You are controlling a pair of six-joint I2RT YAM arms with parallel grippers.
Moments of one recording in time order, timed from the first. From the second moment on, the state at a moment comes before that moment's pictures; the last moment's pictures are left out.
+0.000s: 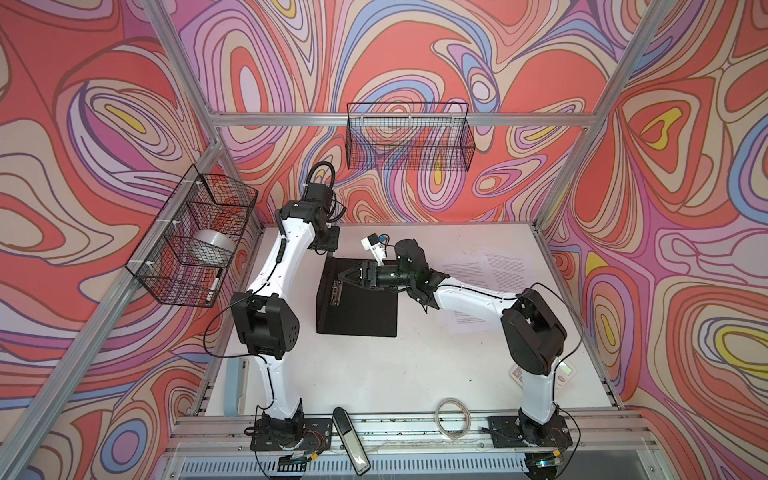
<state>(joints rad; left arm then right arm) -0.17 1.95 2.06 -1.21 -0.14 -0.08 0.75 1.93 1.43 0.28 -0.68 0.88</state>
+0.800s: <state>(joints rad) -0.11 1.82 1.85 -1.26 -0.09 -0.02 0.75 1.71 1.16 -0.19 -0.34 0.64</state>
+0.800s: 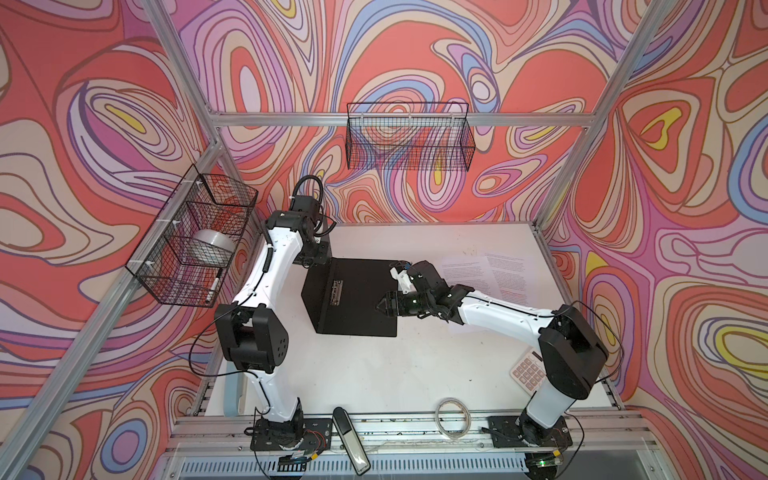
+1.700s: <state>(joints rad) -0.05 1.79 1.83 -1.24 0.17 -0.14 0.75 1.70 1.24 -0.34 -0.17 0.62</state>
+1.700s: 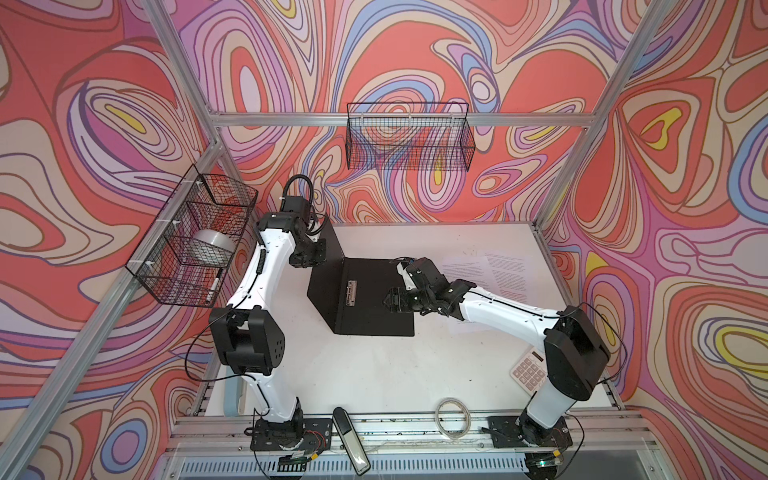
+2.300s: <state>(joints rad) 0.00 1.74 1.68 -1.15 0.34 -0.19 0.75 1.91 1.49 -0.52 -0.22 0.52</state>
